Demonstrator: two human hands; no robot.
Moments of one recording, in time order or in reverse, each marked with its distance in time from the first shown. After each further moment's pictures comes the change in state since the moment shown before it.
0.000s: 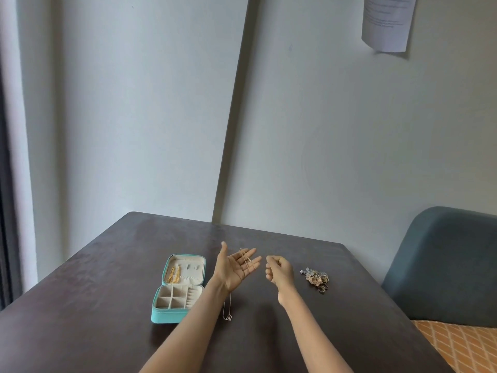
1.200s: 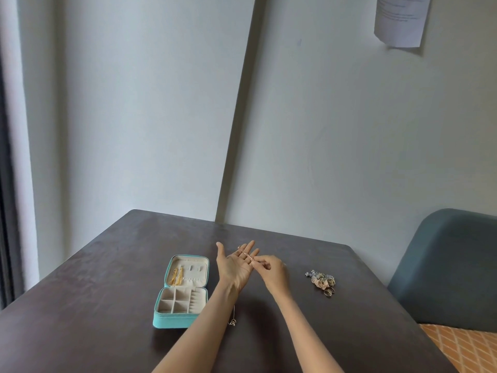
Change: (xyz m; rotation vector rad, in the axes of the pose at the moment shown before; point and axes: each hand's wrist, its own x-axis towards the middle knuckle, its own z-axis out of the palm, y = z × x) left_hand 0.018 -0.002 -0.001 -0.291 0.012 0.163; right_hand 0.013 0.012 0.019 -0.601 -0.091 -0.460
